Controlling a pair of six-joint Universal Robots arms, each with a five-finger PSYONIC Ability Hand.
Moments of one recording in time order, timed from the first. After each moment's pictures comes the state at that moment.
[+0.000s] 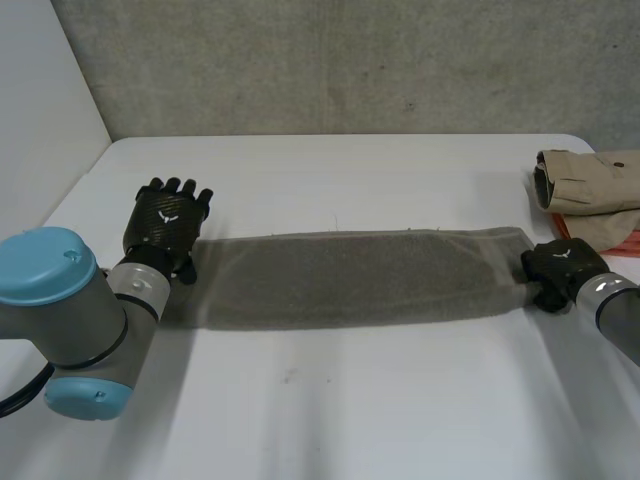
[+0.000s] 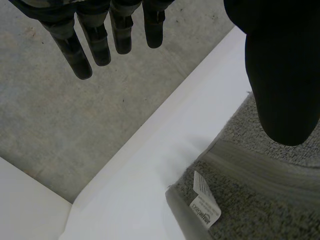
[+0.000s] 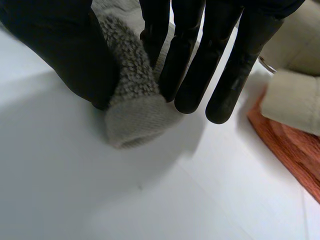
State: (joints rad) left arm 4.36 -1.99 -1.75 3.69 -1.59 3.65; right arm 1.56 -0.92 1.52 -0.13 1.30 2.51; left_hand 0.19 0.21 0.21 0.21 0.05; right_hand 0.92 1.18 1.18 1.18 0.96
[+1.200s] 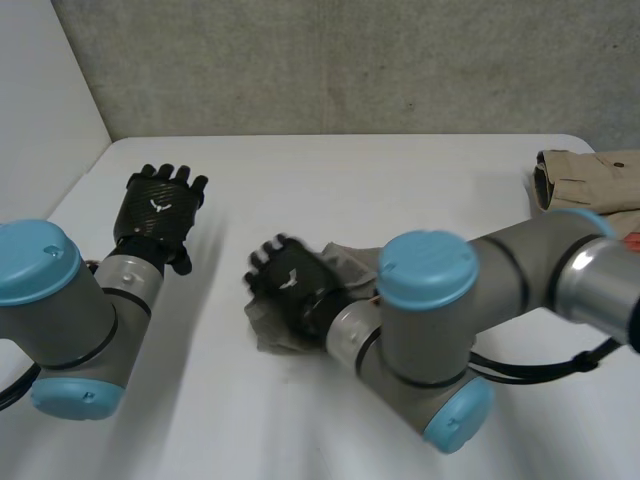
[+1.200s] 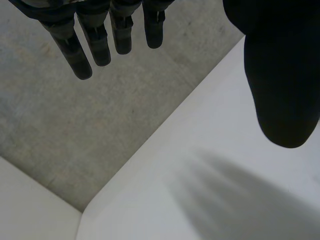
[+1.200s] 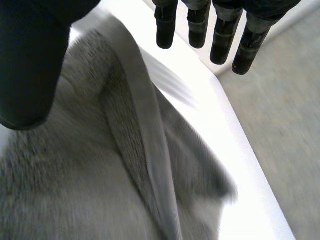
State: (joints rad) left arm 4.36 -1.93 -1.77 3.68 -1.60 3.64; right arm 2.36 -0.86 1.25 -0.13 1.32 2.41; left_hand 0.19 0.21 0.21 0.21 0.05; right_hand 0.20 0.23 0.23 0.24 0.08
